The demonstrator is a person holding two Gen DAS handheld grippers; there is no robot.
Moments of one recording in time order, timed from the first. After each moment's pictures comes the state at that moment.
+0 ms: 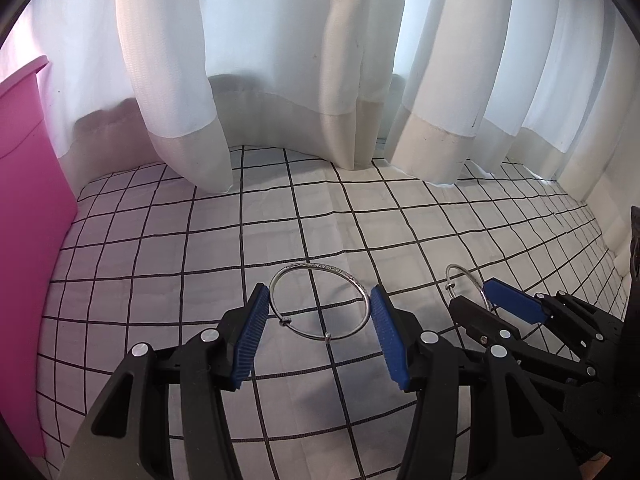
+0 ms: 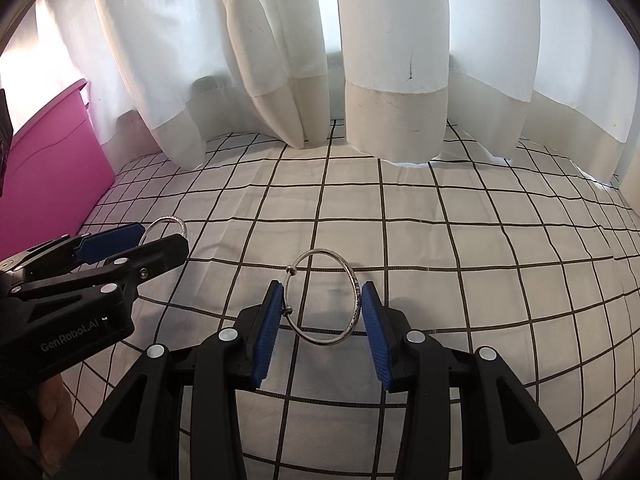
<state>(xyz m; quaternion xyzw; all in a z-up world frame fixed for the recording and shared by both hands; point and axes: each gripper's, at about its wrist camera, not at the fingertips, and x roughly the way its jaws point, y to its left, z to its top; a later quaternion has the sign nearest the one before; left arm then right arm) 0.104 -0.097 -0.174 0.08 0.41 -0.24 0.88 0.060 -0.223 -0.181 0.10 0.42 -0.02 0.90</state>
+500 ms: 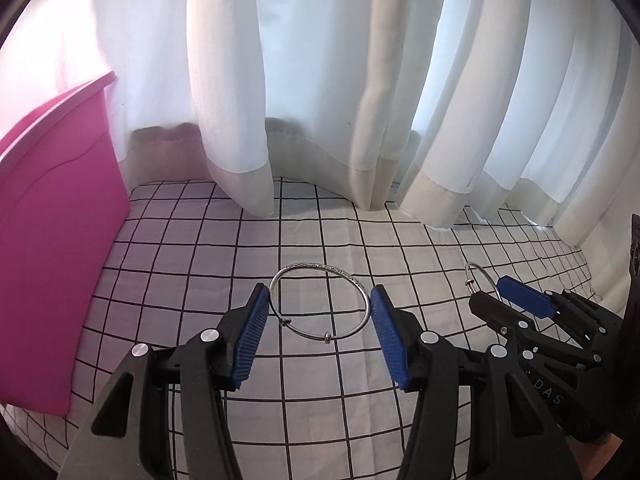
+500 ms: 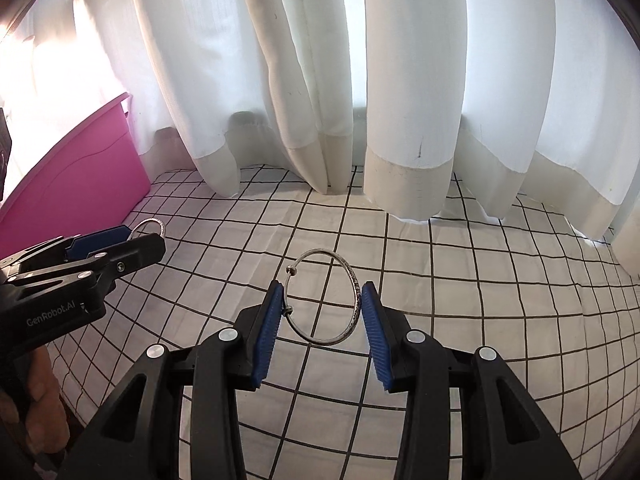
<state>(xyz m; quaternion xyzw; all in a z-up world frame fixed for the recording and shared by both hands) 0.076 -0.066 -0.112 0.03 0.39 -0.19 0.90 0.056 -0.228 -0.113 0.06 0.41 0.03 0.91</state>
